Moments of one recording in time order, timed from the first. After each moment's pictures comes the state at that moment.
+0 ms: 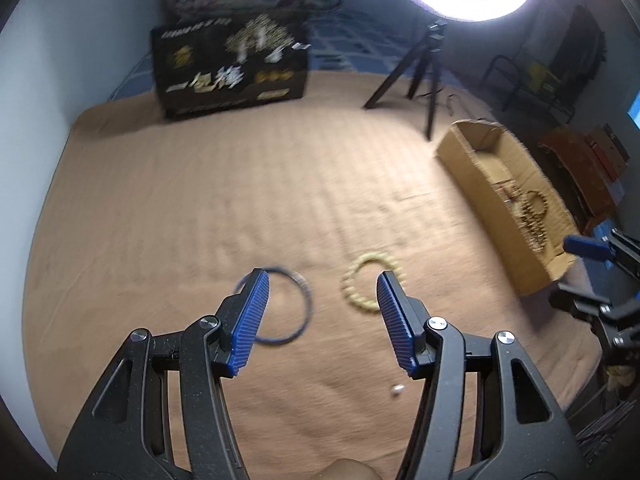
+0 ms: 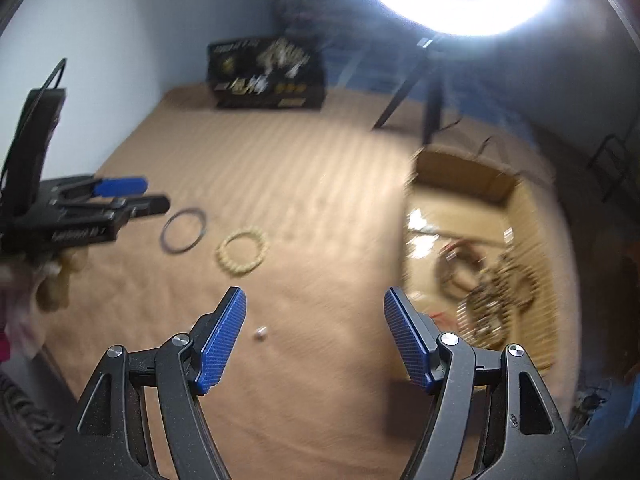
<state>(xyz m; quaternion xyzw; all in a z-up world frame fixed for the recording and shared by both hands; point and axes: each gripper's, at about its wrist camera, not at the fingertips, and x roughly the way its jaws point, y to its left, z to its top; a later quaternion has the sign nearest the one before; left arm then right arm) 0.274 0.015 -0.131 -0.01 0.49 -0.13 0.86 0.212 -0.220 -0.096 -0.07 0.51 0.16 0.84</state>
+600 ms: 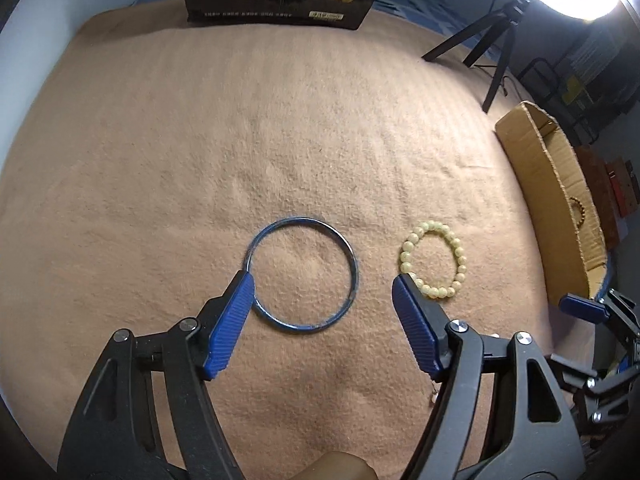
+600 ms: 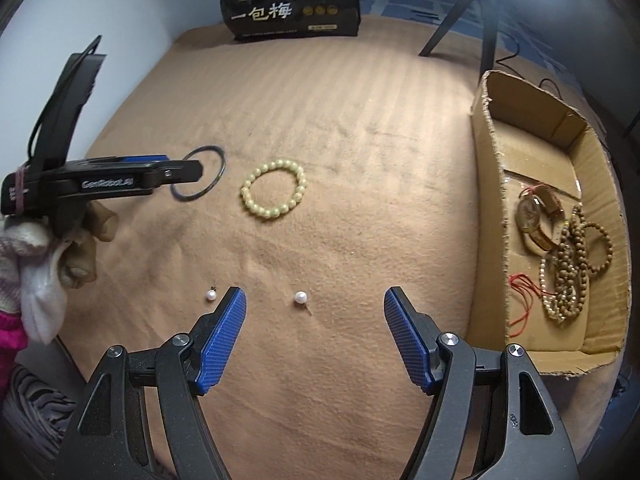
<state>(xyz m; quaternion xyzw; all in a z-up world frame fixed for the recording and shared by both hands) 0.300 0.035 -0.198 -0.07 0.57 -0.09 0.81 0.222 -0.199 -0.150 -0.06 0.58 0.19 0.79</state>
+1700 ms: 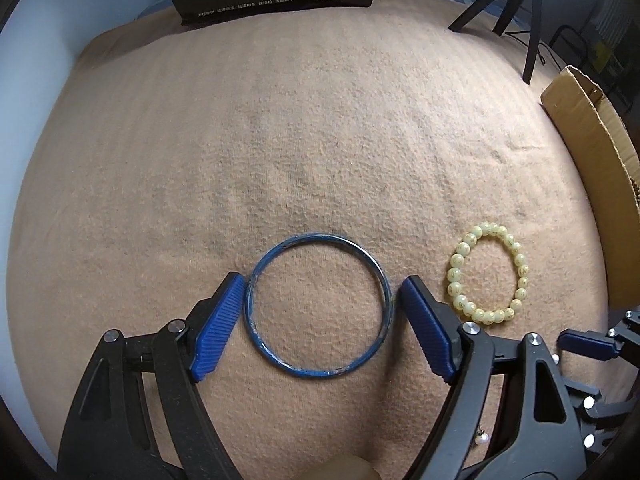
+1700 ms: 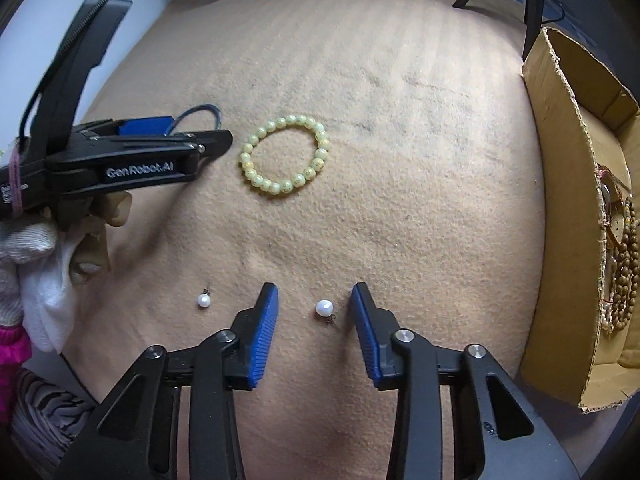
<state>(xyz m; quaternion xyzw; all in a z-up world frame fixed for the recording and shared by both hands) 0.325 0.003 -0.234 0.01 0.58 -0.04 0.82 0.256 -0.168 -0.200 -0.06 0.64 0.20 0.74</state>
